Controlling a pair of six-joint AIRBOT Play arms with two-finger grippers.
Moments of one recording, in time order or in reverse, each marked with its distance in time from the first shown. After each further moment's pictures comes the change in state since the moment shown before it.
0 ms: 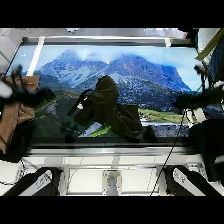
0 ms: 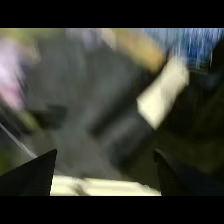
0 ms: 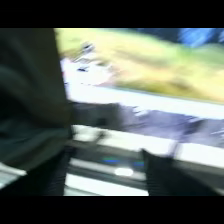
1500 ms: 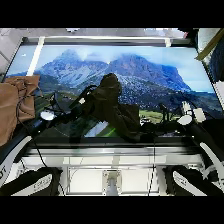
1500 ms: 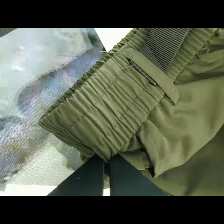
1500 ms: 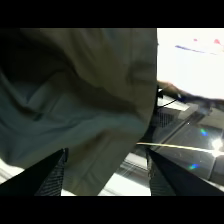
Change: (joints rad) left arm -0.363 -0.172 -0.310 -0.518 0.567 0.183; right arm 0.309 -0.072 -0.523 0.380 -0.404 -0.054
